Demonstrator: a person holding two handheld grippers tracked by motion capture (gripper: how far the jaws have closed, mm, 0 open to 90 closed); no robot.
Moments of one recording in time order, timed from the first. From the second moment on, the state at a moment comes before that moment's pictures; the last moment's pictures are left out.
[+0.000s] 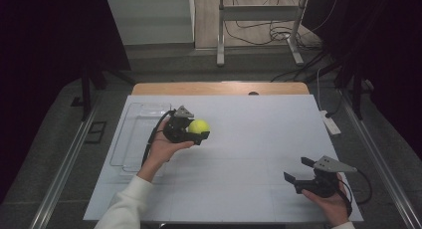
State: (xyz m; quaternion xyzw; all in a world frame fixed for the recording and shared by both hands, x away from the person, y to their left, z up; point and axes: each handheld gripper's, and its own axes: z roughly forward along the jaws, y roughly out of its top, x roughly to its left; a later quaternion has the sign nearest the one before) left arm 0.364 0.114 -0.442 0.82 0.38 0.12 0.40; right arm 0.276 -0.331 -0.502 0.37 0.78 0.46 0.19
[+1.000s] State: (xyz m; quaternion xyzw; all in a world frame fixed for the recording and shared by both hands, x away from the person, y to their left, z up) left arm 0.358 0.136 -0.422 0.79 0.39 0.14 0.45; right arm 0.276 -0.331 -0.502 0.37 0.78 0.46 0.20
